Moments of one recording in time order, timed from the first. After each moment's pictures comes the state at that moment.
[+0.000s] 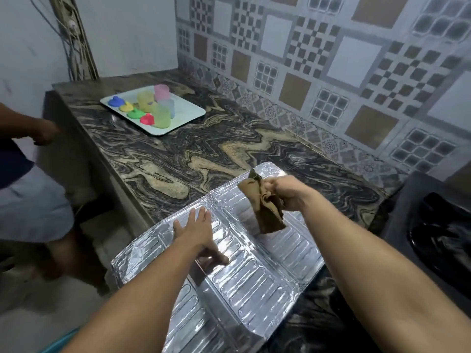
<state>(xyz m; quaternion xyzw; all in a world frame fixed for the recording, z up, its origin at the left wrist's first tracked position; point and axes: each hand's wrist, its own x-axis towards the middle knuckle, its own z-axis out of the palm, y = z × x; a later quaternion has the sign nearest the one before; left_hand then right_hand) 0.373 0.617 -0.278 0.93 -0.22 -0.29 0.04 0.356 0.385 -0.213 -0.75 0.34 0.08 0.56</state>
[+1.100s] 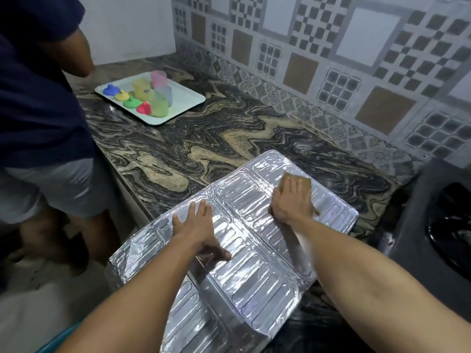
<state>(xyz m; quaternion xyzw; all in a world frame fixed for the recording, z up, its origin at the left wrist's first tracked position) 0.377 0.617 -0.288 0.94 -0.23 -0.27 0.02 0.344 0.369 -0.313 -0.95 0.31 0.04 0.06</state>
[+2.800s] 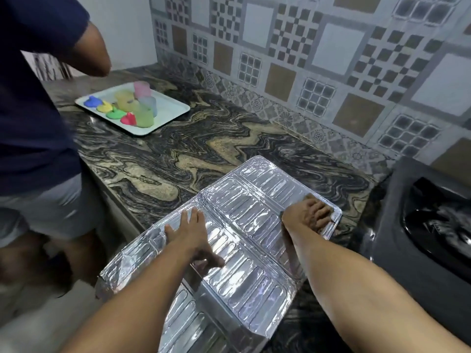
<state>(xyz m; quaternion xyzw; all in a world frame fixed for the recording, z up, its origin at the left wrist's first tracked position) 0.375 0.616 -0.287 0.93 -0.24 -0.27 0.05 0.314 0.354 -0.325 -0.78 0.59 -0.11 0.15</state>
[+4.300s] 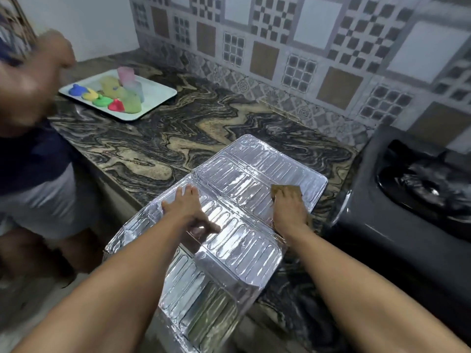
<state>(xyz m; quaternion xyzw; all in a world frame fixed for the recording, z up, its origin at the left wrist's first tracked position) 0.376 0.621 -0.282 0.94 -0.25 -0.24 0.04 0.236 0.416 -0.298 -0.94 0.35 -0.02 0.04</state>
